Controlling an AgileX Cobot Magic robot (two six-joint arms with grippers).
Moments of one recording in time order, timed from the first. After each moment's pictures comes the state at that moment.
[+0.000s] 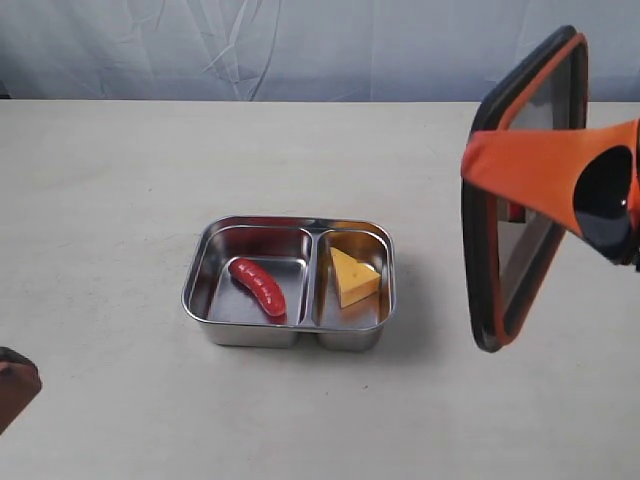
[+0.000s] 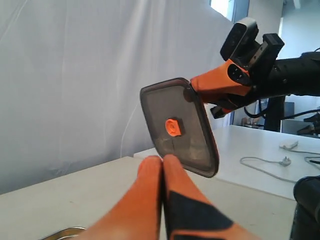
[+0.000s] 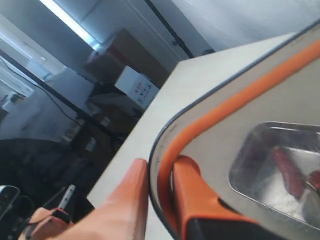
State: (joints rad) left arm -0.10 0.00 0.00 1.27 -0.93 -1.57; right arm 0.62 0.65 -0.56 1.26 0.50 -0.59
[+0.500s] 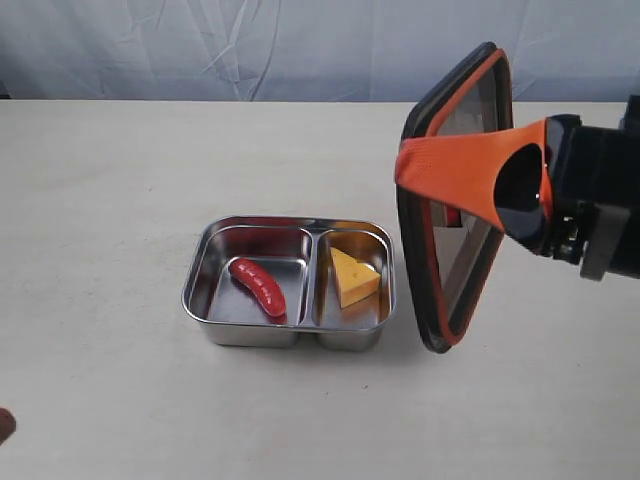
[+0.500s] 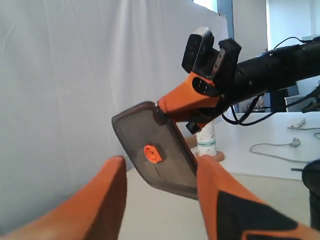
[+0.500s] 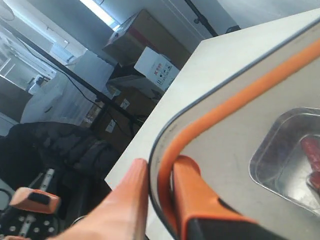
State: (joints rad) left arm -0.10 0.00 -0.12 1.36 -0.93 -1.52; right arm 0.62 0.80 -0.56 1.53 0.60 -0.86
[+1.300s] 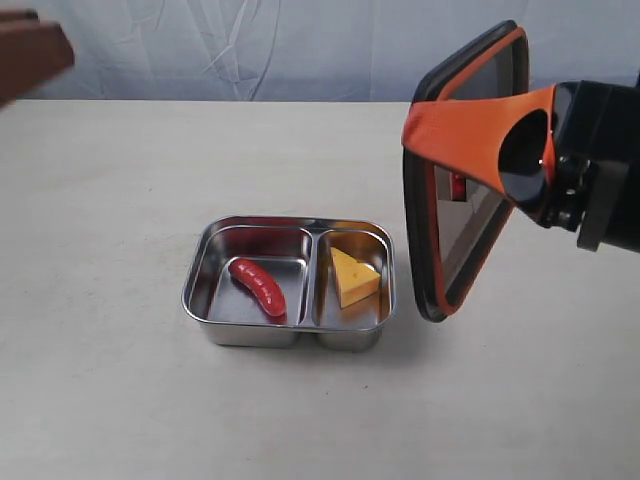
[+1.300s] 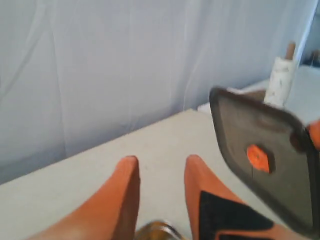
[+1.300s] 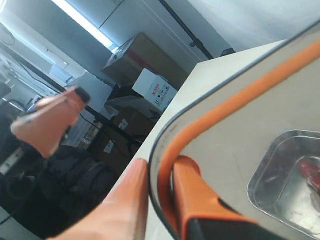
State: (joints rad) left arm -0.10 0.74 -0.63 1.59 -0.74 -1.72; right arm 0.62 0.81 -0.56 1.65 0.54 -0.96
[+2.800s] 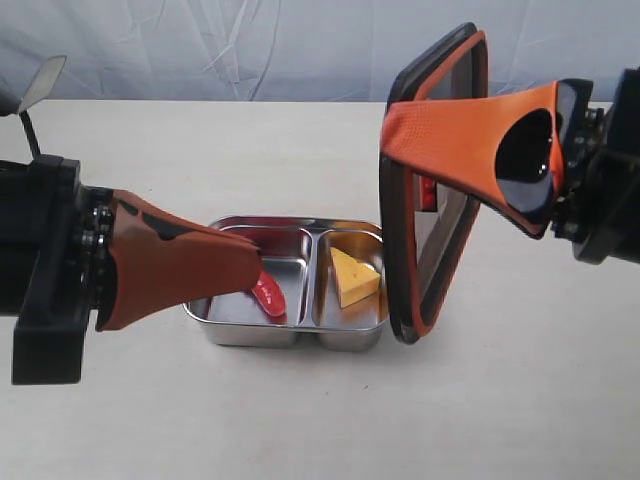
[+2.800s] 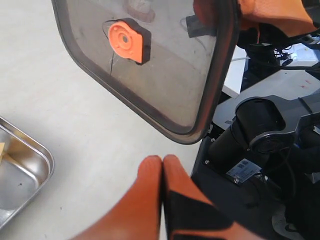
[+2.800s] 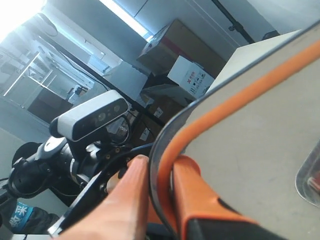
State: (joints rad) left arm -0.49 0.98 -0.63 1.75 -0.88 -1.97; right arm 0.62 0.82 -0.56 1.73 0.67 -0.99
